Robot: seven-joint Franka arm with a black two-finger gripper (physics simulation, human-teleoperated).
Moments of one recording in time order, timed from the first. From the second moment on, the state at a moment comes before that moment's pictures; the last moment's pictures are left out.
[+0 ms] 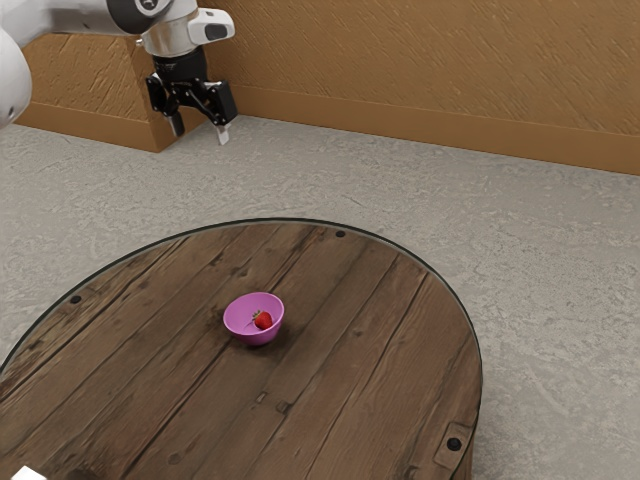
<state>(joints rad) -0.17 0.29 0.28 -1.22 -0.07 1.55 0.09</state>
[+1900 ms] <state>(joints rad) -0.11 0.41 0.06 -1.82 0.07 2.27 1.38</state>
